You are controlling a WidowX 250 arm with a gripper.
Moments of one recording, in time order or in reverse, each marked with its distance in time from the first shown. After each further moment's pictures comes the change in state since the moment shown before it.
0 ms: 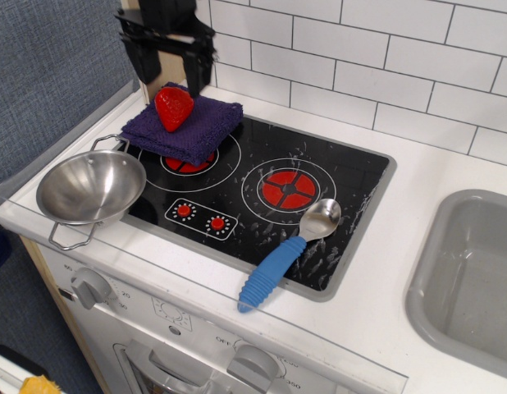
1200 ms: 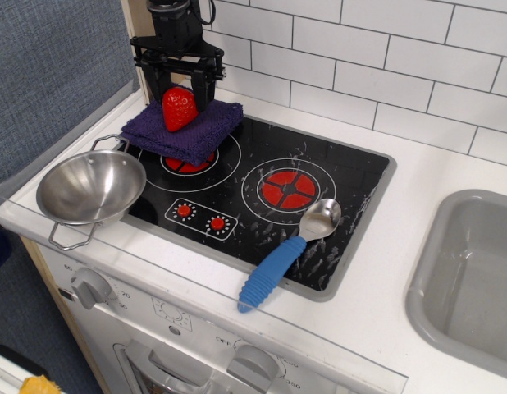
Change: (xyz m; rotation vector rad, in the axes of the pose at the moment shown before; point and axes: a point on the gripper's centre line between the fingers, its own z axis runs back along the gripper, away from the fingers) arm 0.025 0.008 -0.056 -0.024 0.076 0.087
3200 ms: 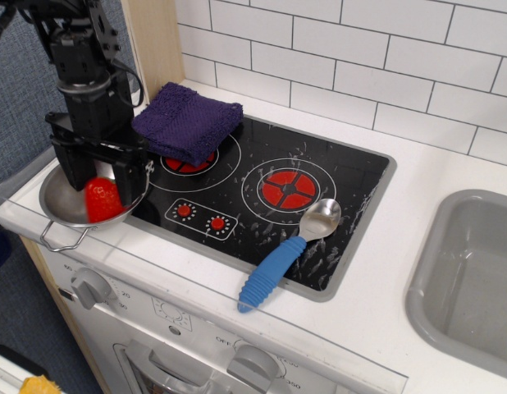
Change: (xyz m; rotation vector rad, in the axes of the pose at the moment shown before) arm -0.145 0.006 0.013 0.029 0.100 -0.095
